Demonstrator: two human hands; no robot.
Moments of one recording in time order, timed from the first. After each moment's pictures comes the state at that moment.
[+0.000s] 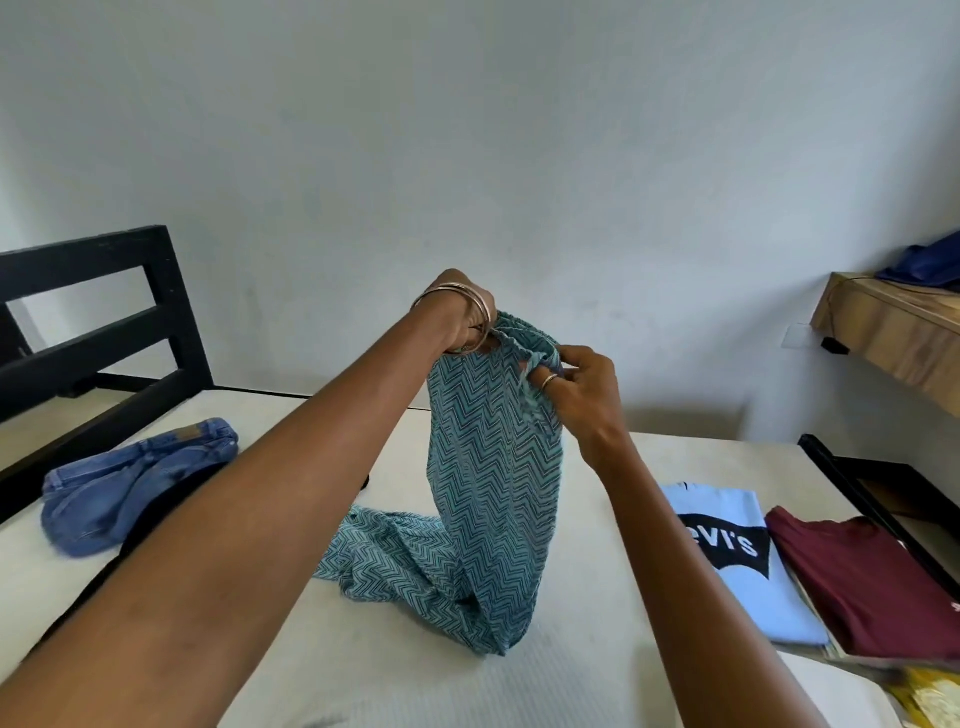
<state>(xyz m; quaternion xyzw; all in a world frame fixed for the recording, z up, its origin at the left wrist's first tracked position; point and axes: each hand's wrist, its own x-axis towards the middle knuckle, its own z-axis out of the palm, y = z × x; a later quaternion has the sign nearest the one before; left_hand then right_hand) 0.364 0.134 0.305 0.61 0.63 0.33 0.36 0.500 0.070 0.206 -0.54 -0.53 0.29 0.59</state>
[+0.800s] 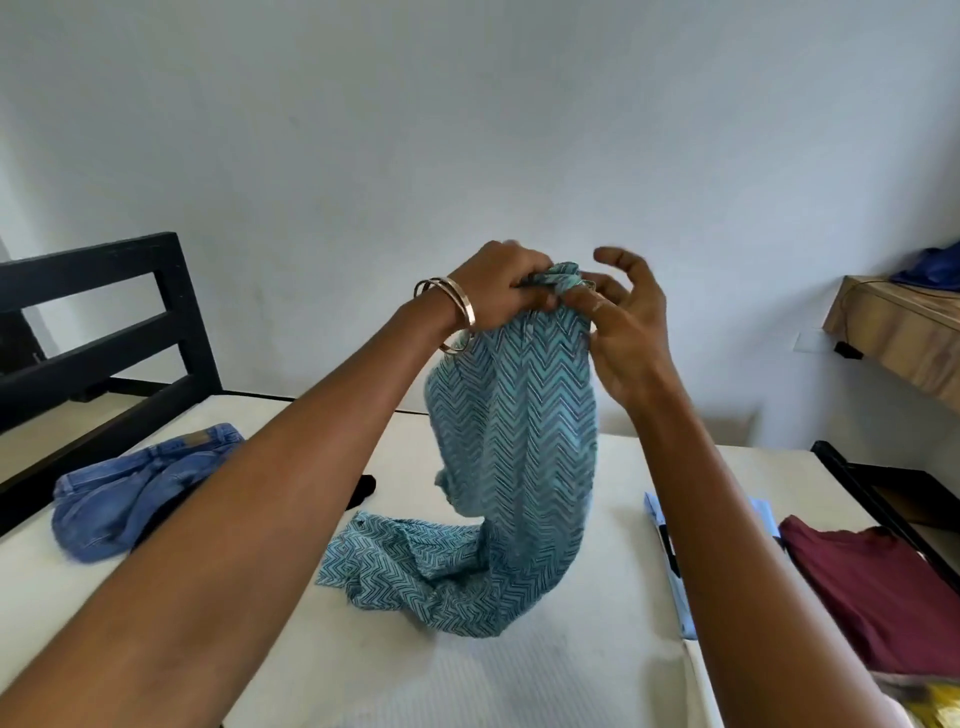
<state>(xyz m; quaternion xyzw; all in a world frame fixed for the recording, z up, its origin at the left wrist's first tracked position) 0.357 0.123 0.331 0.91 0.33 0.26 -0.01 0.517 0.065 0.281 -0.31 -0.51 0.39 0.70</state>
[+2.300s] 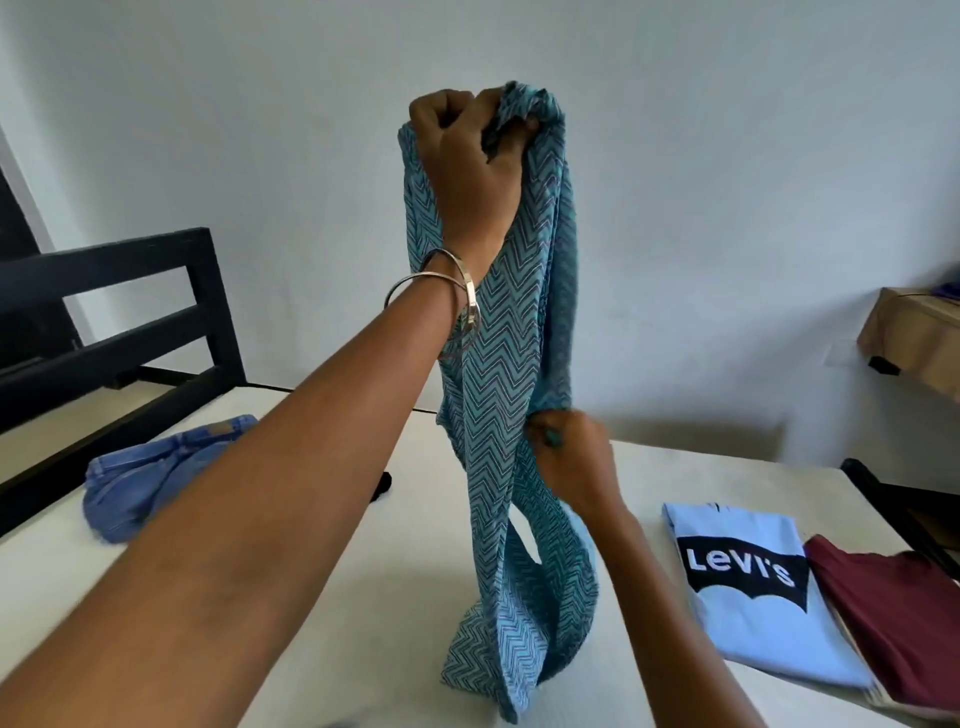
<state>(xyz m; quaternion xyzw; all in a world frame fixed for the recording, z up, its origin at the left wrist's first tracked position) 0.356 0.134 0.381 0.55 0.33 0.77 -0.06 0.475 0.059 0.167 -0.60 -0.67 0.07 0.43</state>
